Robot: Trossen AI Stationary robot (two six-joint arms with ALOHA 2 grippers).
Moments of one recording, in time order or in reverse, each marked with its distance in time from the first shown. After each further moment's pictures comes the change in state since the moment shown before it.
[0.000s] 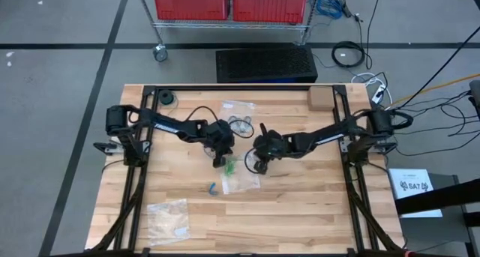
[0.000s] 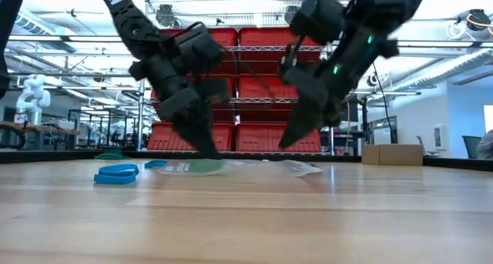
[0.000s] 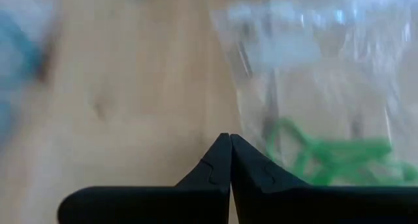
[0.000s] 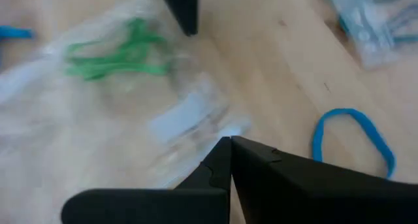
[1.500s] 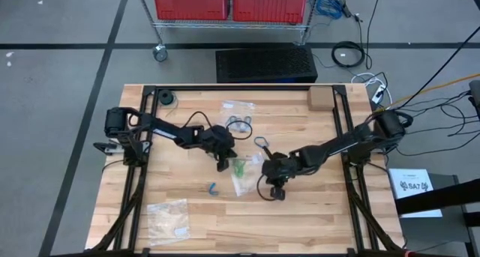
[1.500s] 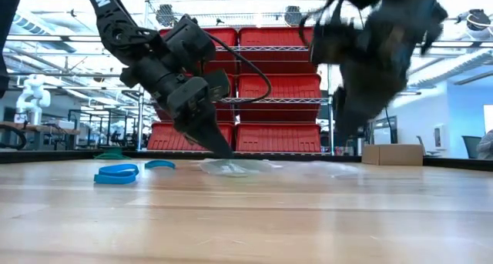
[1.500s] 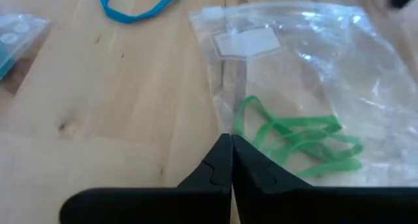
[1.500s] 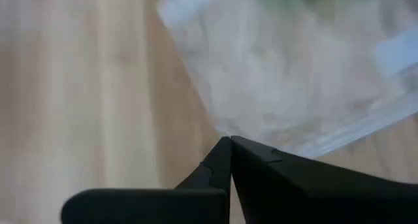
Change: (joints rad) left arm -0.060 -0.002 -0.110 0.280 -0.027 -0.225; right arm 0.230 -0.085 0.008 -0.222 -0.231 0.041
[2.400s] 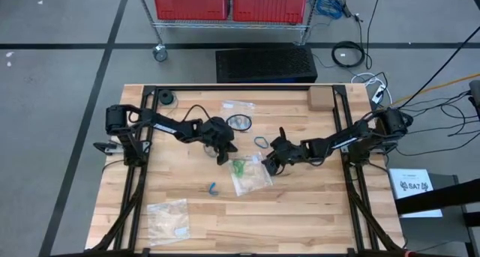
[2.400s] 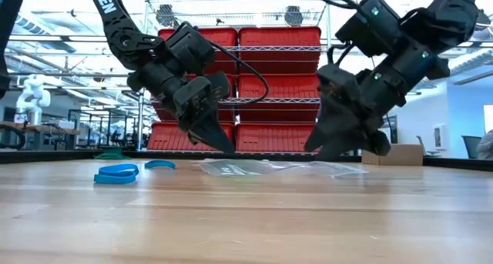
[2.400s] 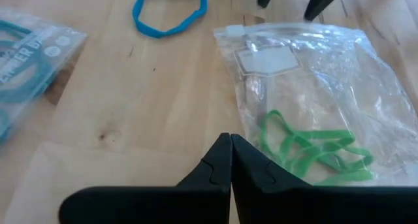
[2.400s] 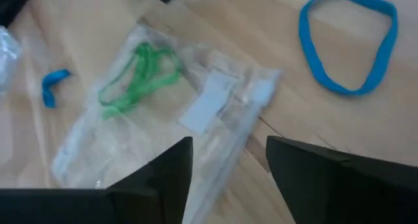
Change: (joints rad) left arm 0.092 -0.001 0.001 0.019 0.104 0.025; right arm -0.171 -0.074 -0.326 0.519 0.203 0.387
